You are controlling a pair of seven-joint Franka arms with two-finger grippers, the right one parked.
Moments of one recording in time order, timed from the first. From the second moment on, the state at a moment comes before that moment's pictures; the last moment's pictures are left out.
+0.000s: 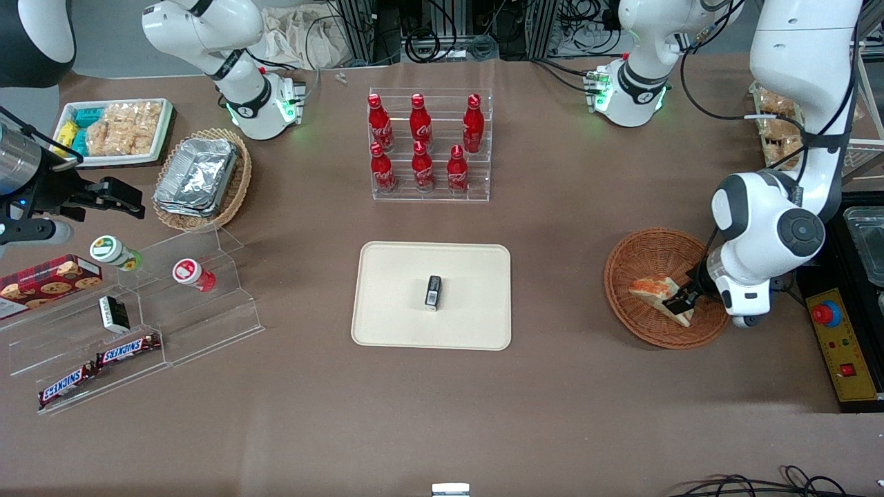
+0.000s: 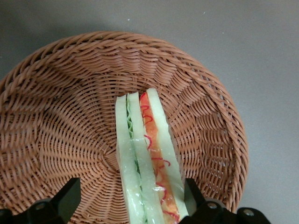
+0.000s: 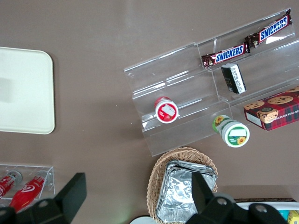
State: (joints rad) arm 0.01 0.34 -0.01 -2.07 -0.04 2.42 -0.79
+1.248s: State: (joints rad) arm 0.01 0.37 -0.01 -2.05 -0.04 2.44 -0.86
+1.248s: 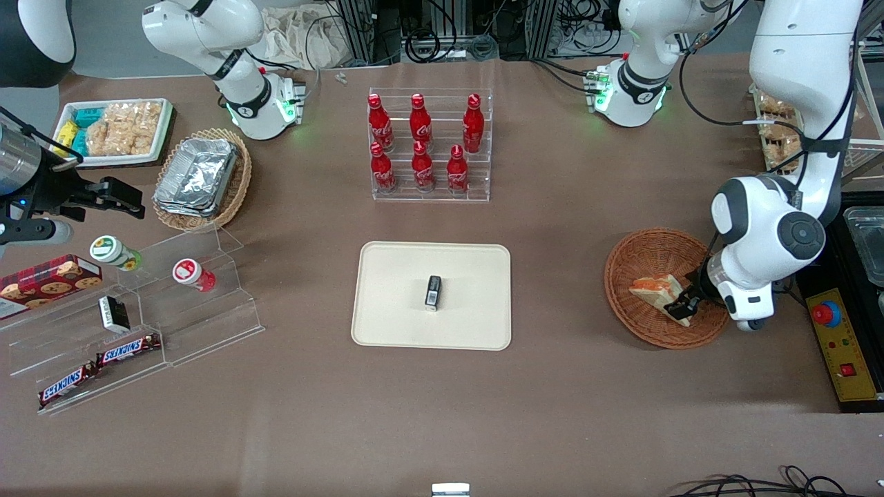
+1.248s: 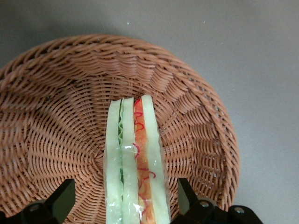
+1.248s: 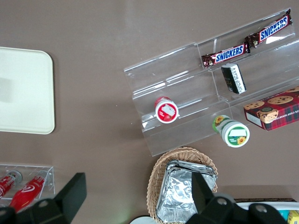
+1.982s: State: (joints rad) arm 0.00 0.36 -0.03 -2.05 -0.05 2.41 -0.92
